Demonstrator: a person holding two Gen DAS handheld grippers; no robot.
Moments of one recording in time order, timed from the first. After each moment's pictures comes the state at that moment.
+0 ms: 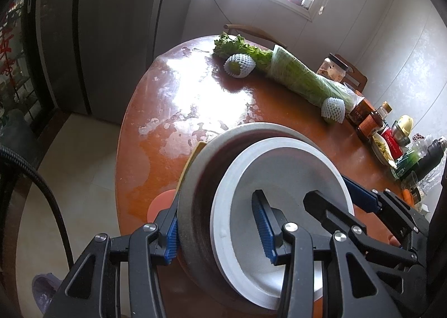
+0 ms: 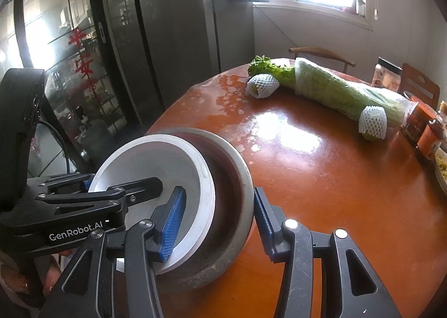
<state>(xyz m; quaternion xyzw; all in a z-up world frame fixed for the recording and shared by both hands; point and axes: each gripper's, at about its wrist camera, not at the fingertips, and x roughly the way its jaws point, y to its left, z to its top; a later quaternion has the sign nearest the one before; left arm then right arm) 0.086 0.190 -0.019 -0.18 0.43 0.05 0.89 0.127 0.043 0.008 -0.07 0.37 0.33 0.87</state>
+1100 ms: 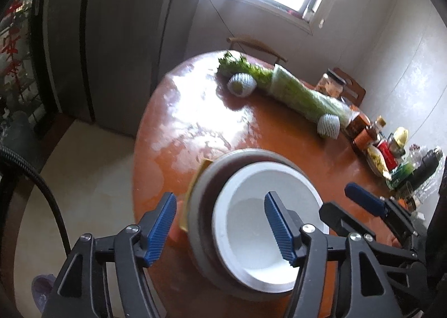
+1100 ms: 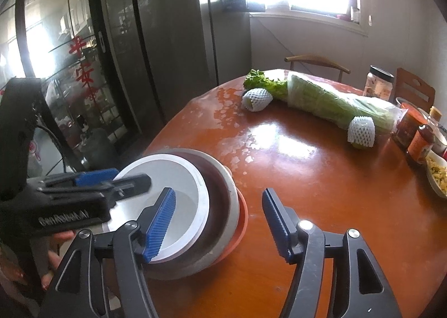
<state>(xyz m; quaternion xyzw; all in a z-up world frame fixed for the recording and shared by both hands) 0.070 0.203 0.013 -0.19 0.39 0.06 0.90 0.122 0.027 0.029 -0.06 0.35 0.33 0.88</state>
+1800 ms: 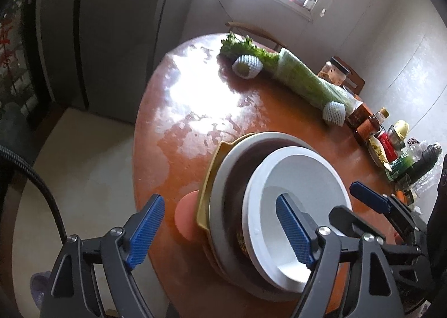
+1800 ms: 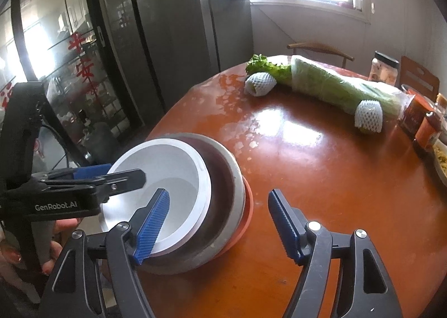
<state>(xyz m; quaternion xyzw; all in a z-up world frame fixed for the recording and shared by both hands) 0.085 0.218 -0.019 -0.20 0.43 0.03 0.88 0.125 0.032 0.011 -0.05 0.38 0.34 0.86</state>
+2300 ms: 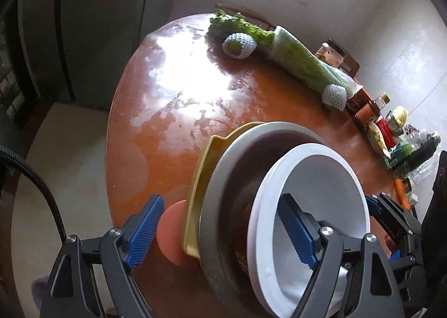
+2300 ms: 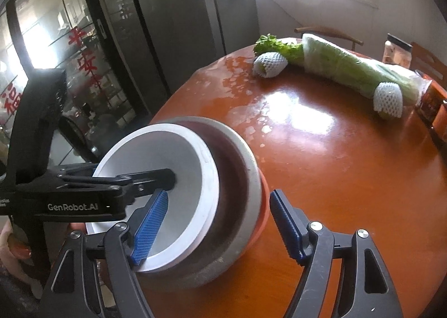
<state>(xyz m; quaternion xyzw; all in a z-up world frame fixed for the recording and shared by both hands) 0.114 0.214 -0.042 -0.19 0.47 -0.01 0.86 0.138 0.047 -0.013 -0.04 0.41 0.35 0.84</state>
